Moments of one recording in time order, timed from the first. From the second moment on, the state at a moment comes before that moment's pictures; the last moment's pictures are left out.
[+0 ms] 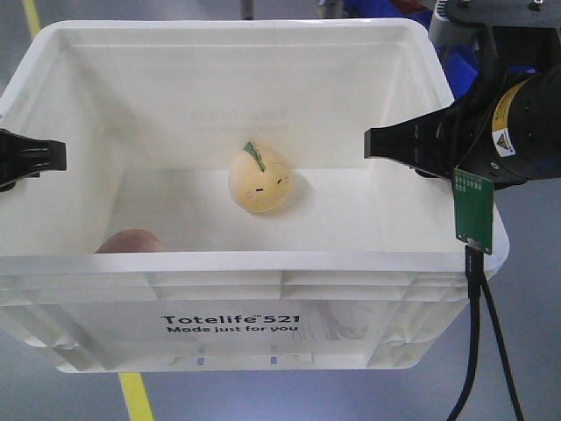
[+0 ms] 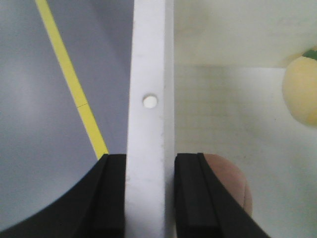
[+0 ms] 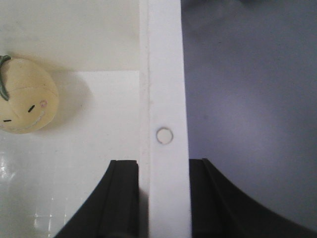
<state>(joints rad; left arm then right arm) -0.55 1.04 -1.08 0.41 1.09 -0.76 0.77 1.24 -1.22 -0.50 1.13 0.85</state>
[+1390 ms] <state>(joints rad) -0.55 1.04 -1.08 0.41 1.09 -0.76 0.77 1.24 -1.22 -0.50 1.13 0.85</state>
